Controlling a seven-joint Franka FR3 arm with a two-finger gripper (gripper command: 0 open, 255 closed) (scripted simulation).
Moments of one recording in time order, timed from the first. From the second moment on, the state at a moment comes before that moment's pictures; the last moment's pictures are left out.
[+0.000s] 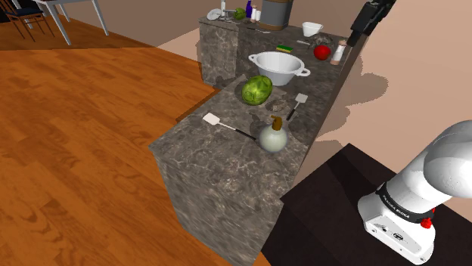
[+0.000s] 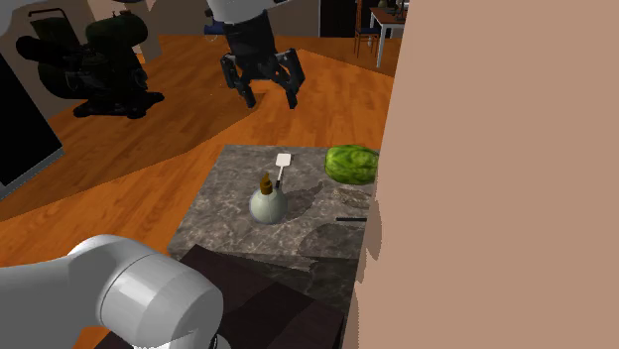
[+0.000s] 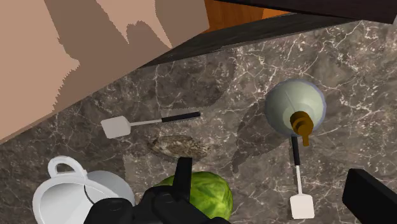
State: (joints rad) arm 0.00 -0.78 0.02 -2.28 -0.12 1.68 -0.07
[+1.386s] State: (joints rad) arm -0.11 -0.13 -0.06 -2.15 0.04 2.06 0.22
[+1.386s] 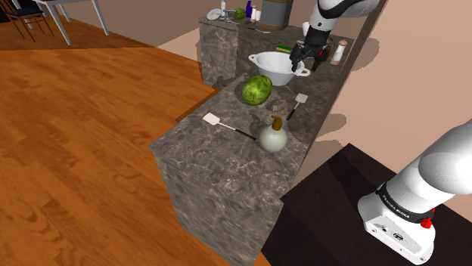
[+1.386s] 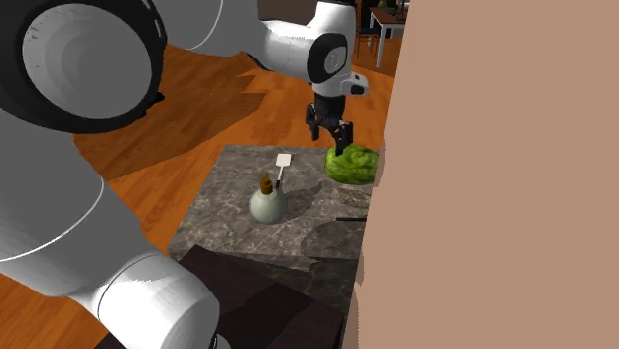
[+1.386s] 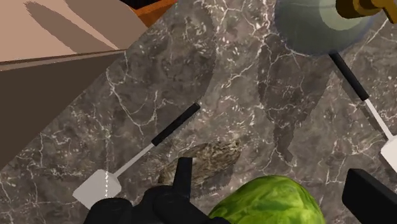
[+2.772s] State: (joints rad) arm -0.25 0.63 -0.09 -1.70 0.39 2.21 0.38
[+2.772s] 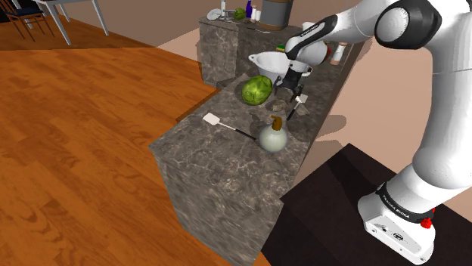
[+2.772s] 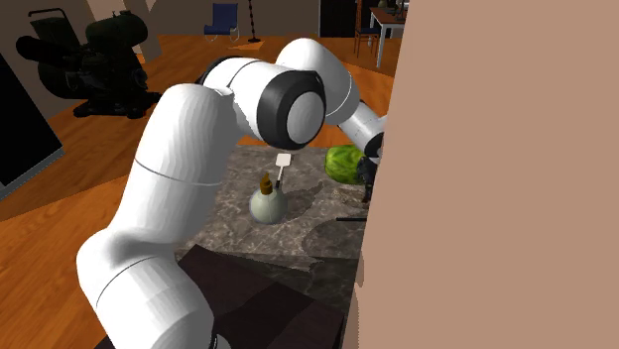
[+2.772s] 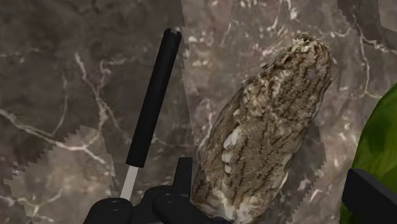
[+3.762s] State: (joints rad) arm -0.27 0.75 -0.08 -1.65 0.42 2.26 0.36
